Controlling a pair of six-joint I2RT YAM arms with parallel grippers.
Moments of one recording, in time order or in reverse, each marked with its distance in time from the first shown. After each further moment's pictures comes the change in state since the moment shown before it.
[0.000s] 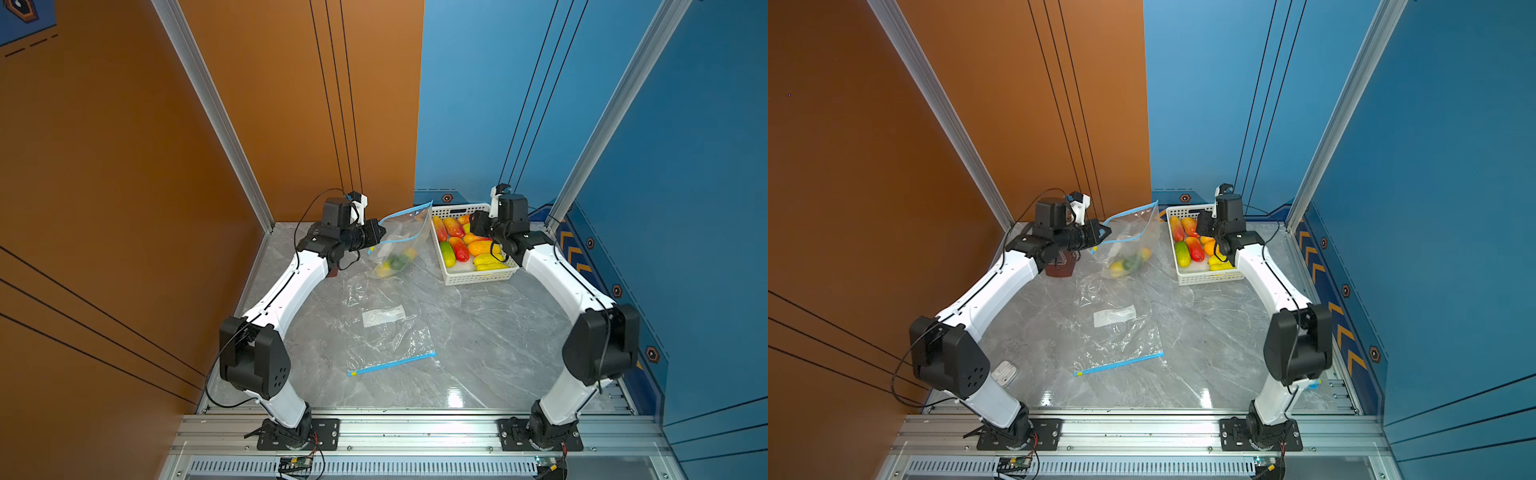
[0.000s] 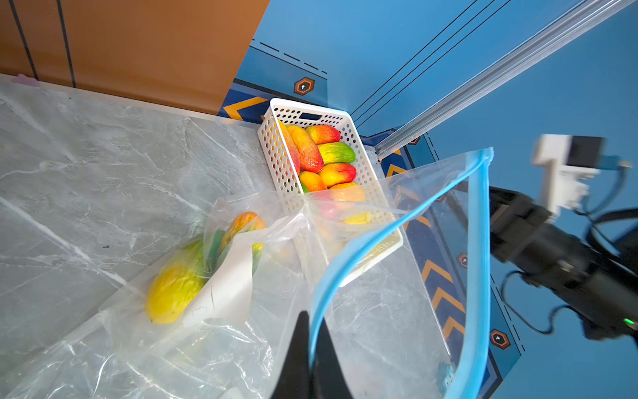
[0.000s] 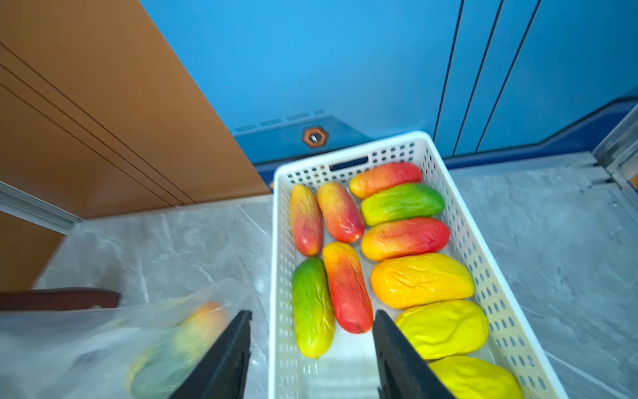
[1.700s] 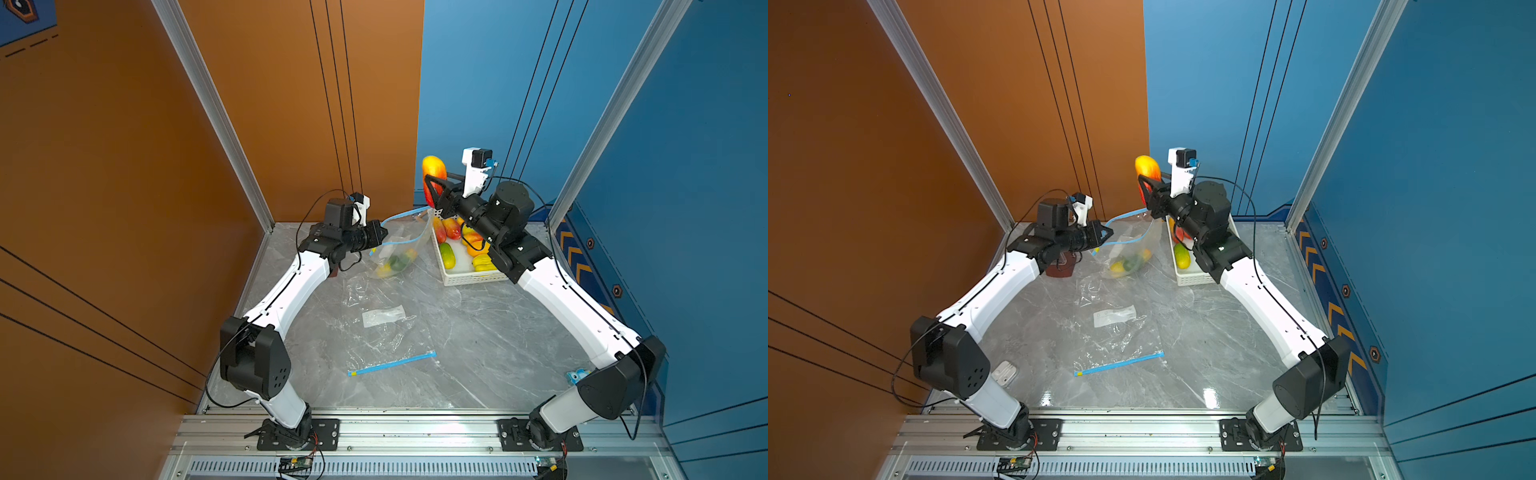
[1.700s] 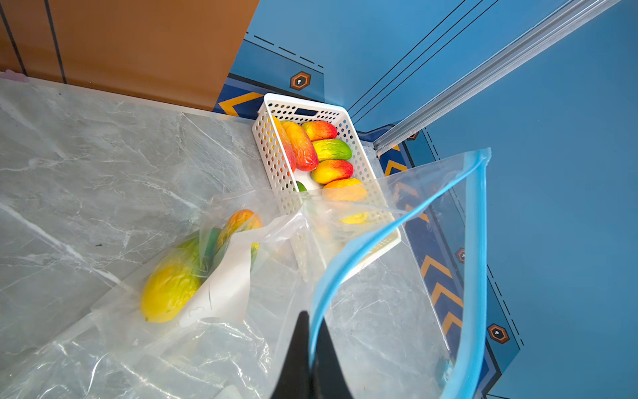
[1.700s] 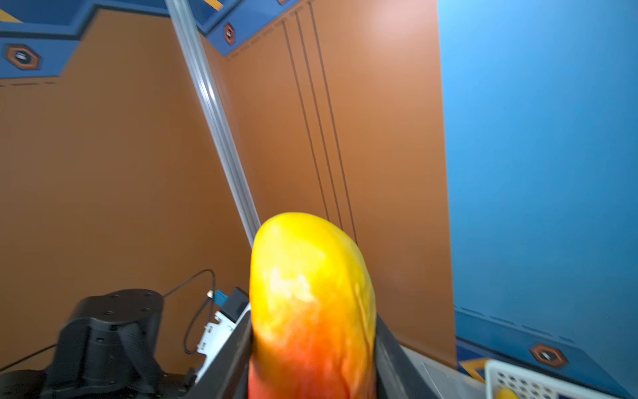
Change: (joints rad) left arm -0.014 0.000 0.001 0.000 0.000 0.002; right arm 0.333 -0.278 -0.014 0.540 -0.168 -0.024
